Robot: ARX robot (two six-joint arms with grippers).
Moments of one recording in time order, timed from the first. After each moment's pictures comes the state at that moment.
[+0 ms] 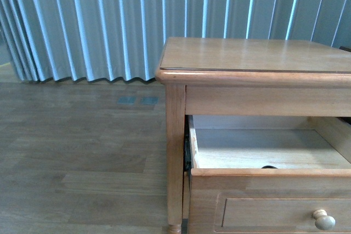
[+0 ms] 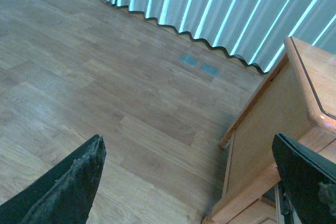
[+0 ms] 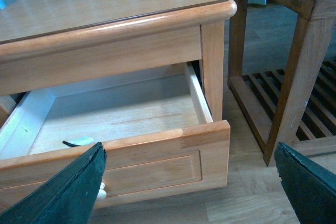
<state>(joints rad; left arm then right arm) -0.63 0.91 0.42 0.32 -0.97 -0.46 -0.54 0.75 0.20 0.37 -0.48 0.06</state>
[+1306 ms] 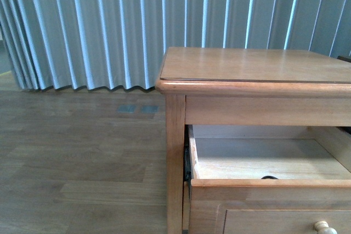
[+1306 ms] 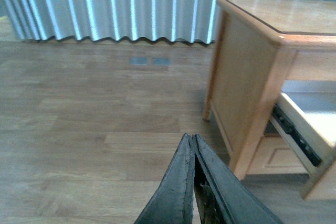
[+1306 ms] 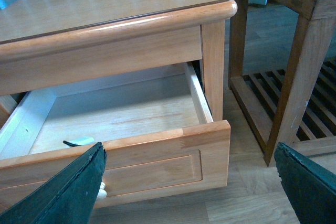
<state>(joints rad) -0.10 0.35 0.05 0.30 -0.08 -0.01 -0.54 0.75 0.20 0.37 -0.49 0.06</state>
